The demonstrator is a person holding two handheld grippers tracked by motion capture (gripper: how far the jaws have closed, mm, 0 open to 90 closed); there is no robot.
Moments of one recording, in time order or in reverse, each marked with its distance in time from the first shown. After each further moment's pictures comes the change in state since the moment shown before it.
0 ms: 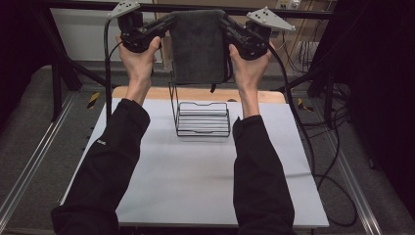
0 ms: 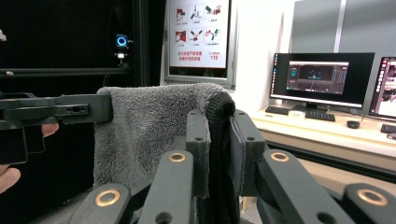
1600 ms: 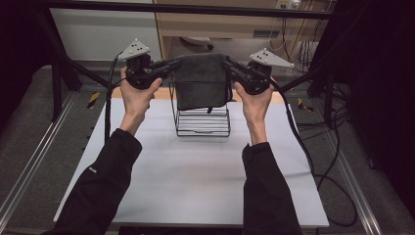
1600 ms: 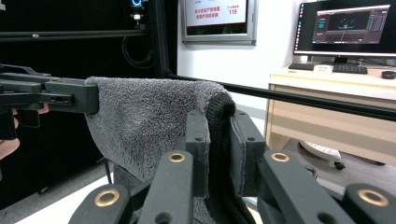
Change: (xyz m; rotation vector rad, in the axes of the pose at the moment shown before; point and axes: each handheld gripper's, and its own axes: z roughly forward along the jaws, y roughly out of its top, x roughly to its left) left arm -0.018 -0.065 -0.031 0.178 -0.097 0.078; right arm -0.002 -0.073 -0.038 0.137 0.084 0.062
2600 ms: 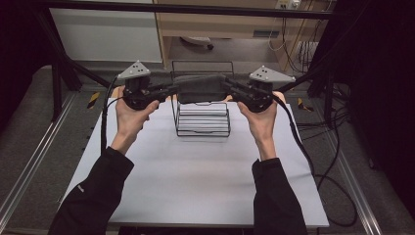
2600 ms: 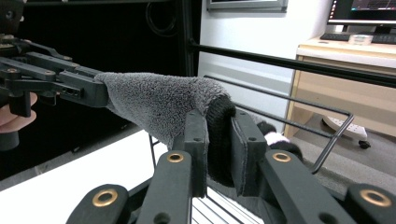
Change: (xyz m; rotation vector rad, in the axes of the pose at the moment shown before) left arm -0.020 -0.031 -0.023 0.159 -0.055 -0.017; right arm 0.013 -0.023 -0.027 0.121 0.100 -0.016
